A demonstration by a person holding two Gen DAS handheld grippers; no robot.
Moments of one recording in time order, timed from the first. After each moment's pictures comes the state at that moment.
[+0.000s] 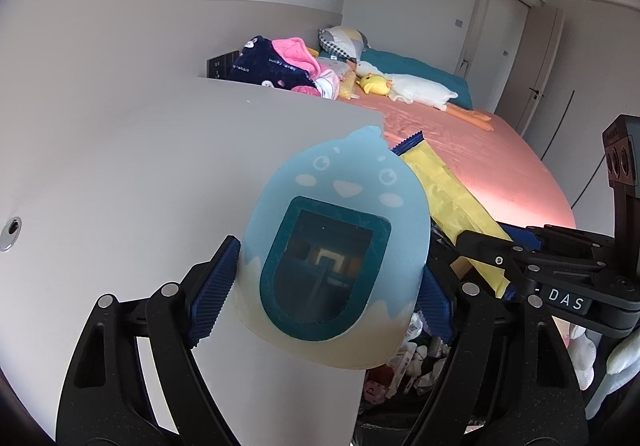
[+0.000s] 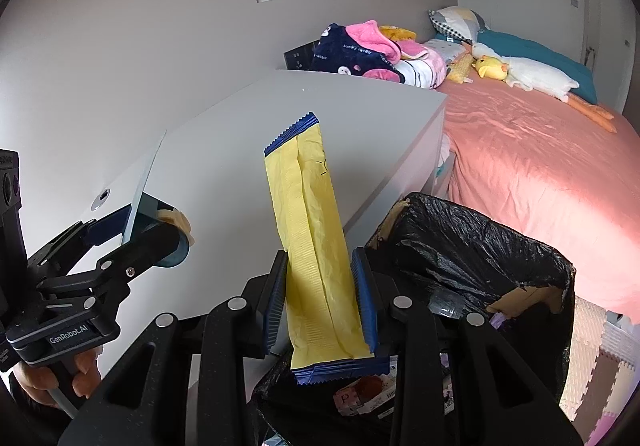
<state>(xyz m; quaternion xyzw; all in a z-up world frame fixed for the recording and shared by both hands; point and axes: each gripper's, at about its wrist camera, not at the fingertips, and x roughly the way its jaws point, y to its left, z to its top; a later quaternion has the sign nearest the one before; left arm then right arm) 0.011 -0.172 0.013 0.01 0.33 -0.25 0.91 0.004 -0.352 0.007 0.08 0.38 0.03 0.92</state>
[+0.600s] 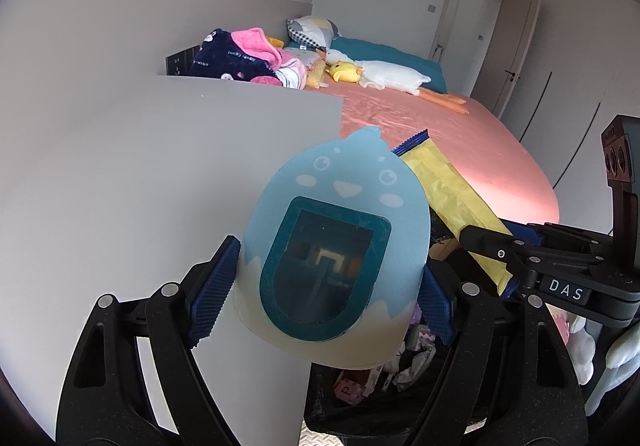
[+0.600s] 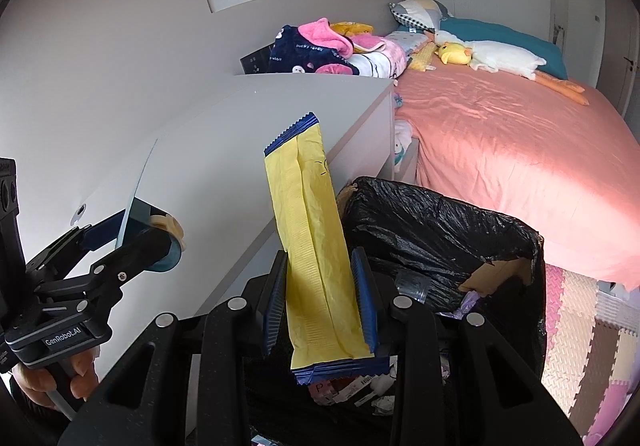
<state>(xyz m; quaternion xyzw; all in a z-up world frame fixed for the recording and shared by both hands) 0.005 -0.214 0.006 0.03 0.34 -0.30 0.89 -0.022 -0.398 -0.001 0.11 0.38 -0.02 0.92</state>
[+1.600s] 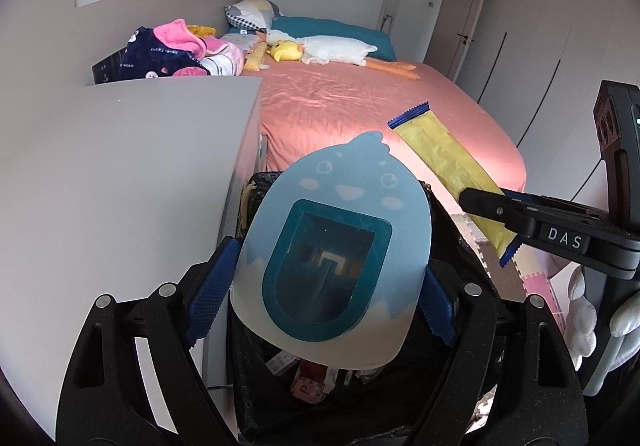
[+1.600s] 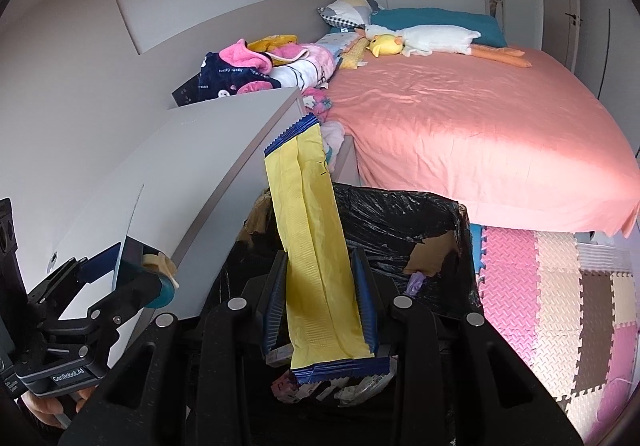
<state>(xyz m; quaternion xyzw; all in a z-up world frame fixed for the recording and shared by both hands) -0.007 -0.291 -0.005 0.08 0.36 -0.38 0.85 -0.063 -0.479 -0.003 0.17 0.37 -0.11 0.91</state>
